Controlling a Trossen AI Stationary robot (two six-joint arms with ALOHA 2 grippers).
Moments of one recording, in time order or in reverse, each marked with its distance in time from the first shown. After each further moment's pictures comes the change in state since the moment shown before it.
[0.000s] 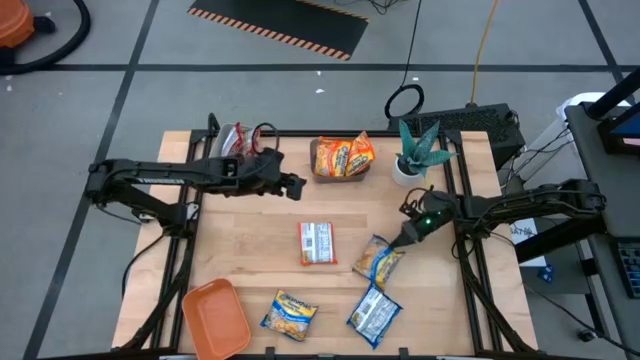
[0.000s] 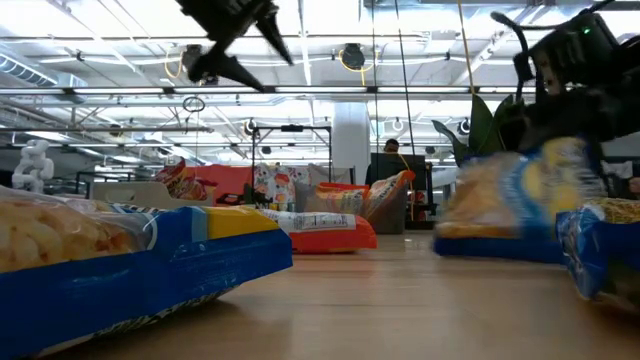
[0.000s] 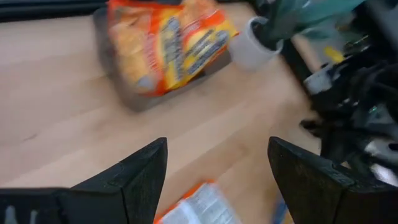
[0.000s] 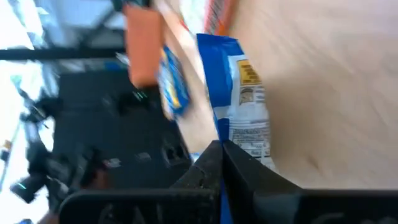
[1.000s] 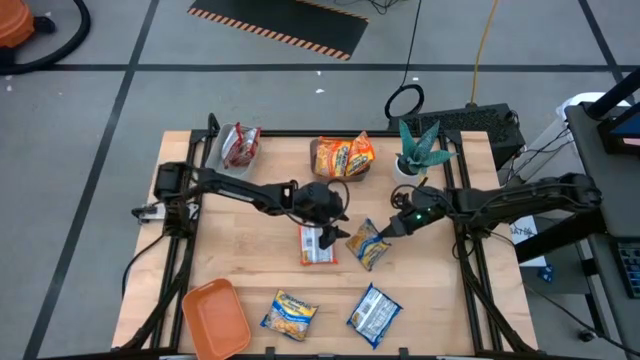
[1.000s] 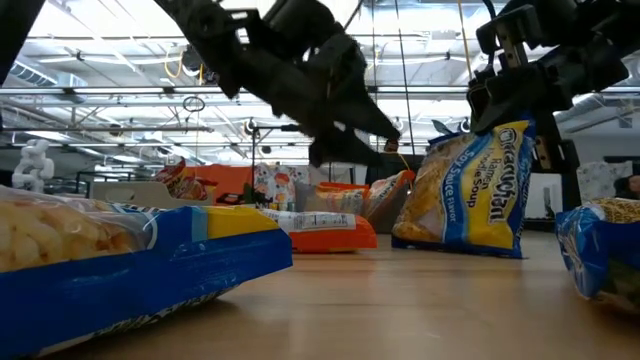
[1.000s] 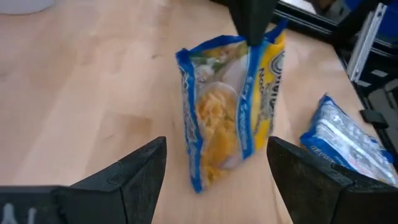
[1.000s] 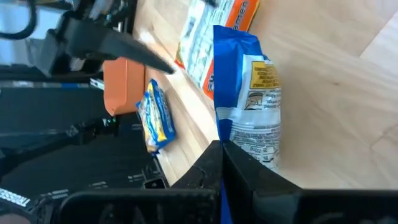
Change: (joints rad) left arm -0.028 0.552 0.002 0.675 0.560 0.709; right arm 0.057 0.083 0.271 -0.299 0.217 -0.113
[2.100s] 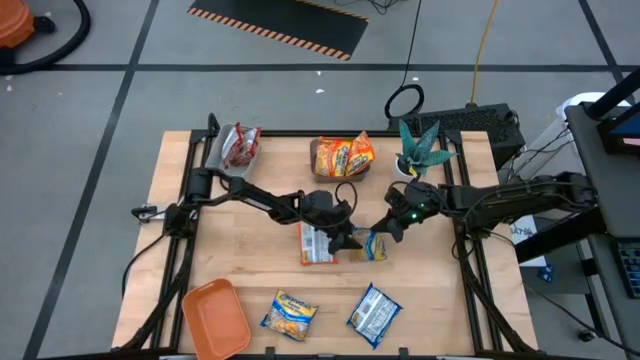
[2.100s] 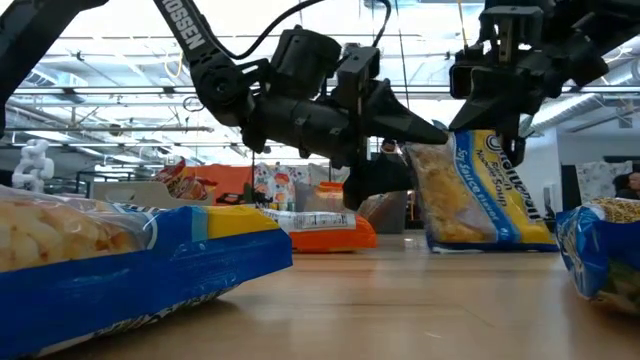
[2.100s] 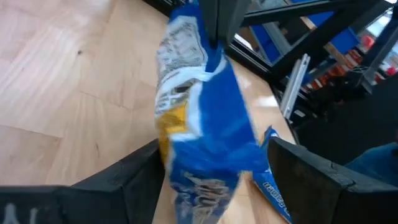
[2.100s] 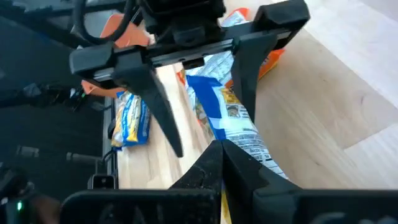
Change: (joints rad) left arm -0.009 0.233 0.000 0.475 0.202 -0.285; right arm -0.045 0.078 0.068 0.012 0.027 -0.436
